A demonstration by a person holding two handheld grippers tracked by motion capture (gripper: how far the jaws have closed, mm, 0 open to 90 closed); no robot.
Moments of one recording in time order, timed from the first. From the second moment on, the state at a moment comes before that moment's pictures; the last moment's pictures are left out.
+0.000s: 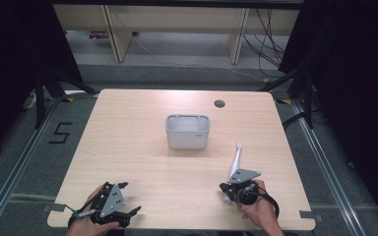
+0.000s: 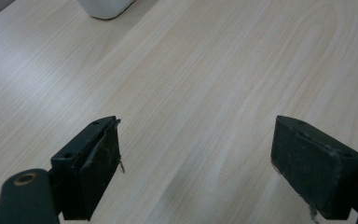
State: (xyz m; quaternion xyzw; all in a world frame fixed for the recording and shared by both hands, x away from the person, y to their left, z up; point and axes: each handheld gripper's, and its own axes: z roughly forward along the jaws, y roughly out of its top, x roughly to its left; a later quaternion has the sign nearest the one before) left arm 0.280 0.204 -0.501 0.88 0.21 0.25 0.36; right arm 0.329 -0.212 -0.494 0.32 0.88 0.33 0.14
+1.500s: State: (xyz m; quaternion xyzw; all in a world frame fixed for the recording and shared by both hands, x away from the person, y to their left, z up) left arm 0.281 0.205 -0.501 0.87 0.22 0.25 0.36; right arm 0.349 -0.235 -0.448 0.42 0.85 0.26 0.16
